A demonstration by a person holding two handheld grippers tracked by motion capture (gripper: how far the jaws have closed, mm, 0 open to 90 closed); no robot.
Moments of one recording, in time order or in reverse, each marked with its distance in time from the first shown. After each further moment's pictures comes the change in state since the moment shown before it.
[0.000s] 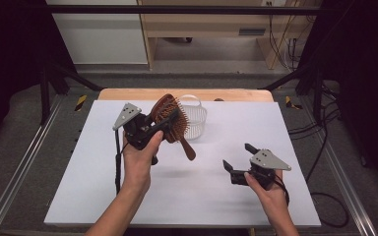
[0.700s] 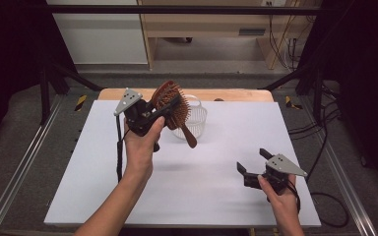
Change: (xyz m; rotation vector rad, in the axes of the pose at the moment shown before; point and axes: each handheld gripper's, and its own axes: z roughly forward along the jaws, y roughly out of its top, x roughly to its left) left arm 0.003 0.027 0.019 -0.036 0.005 0.019; right arm -0.021 -0.020 -0.020 0.009 -0.071 0.087
